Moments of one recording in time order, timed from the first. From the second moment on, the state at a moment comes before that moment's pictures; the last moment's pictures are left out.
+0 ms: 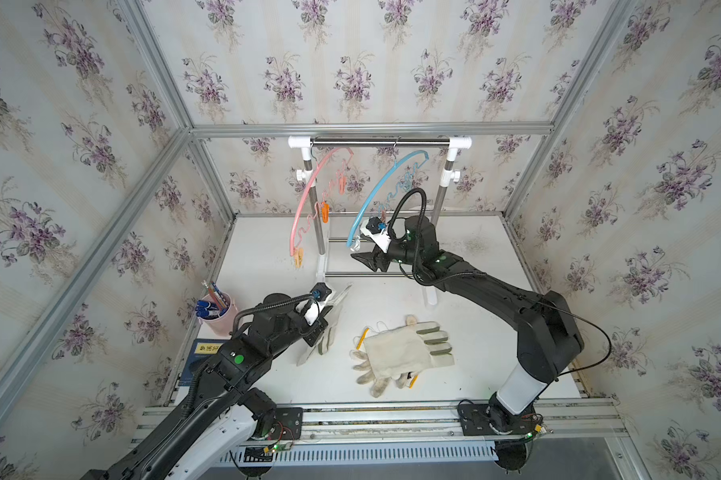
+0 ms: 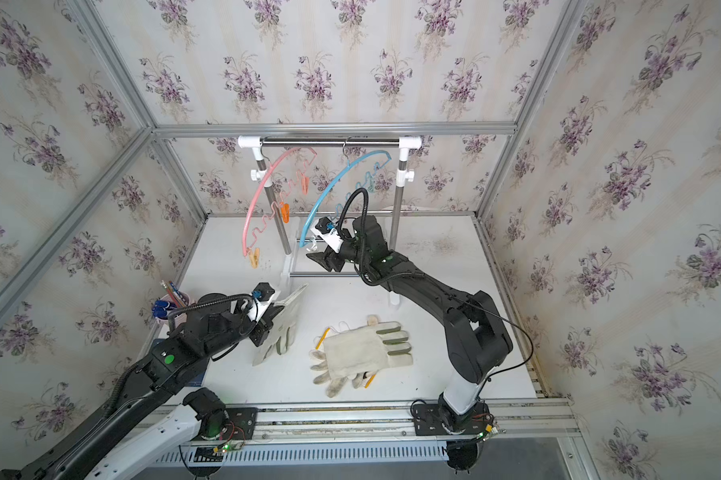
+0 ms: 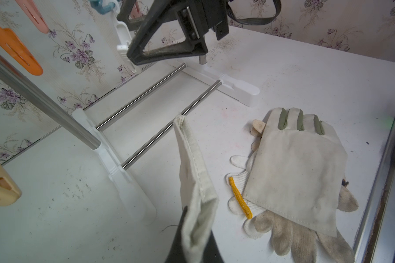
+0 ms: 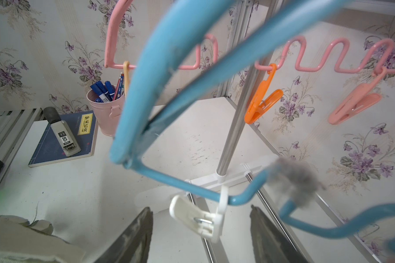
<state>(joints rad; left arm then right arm) -0.56 0.68 0.67 -0.45 0.11 0.21 0.62 1.71 1.28 0.13 -0.53 -0.30</state>
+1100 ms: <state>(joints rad) -0.56 0.70 0.66 -0.44 0.09 0.20 0.63 1.77 1.32 0.19 -0.54 -0.28</state>
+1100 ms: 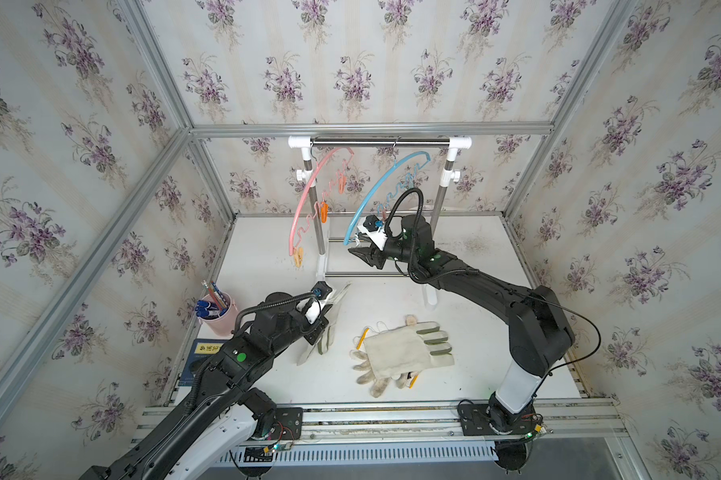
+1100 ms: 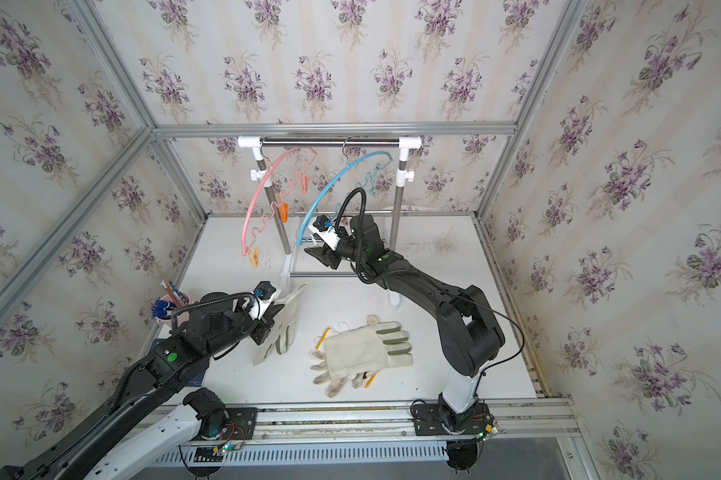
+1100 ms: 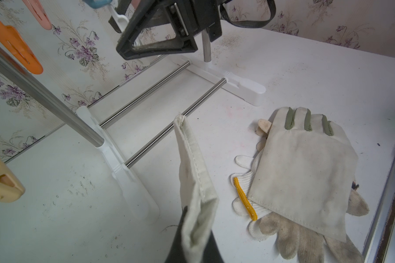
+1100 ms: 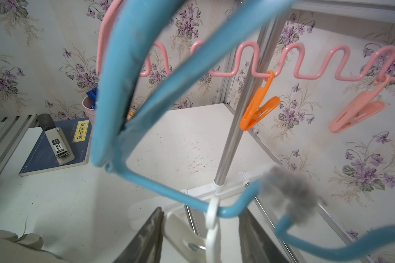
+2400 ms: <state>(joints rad) -0.56 0.70 0.66 -0.43 0.07 0.20 0.67 1.74 1.25 0.25 -0.40 -0.30</state>
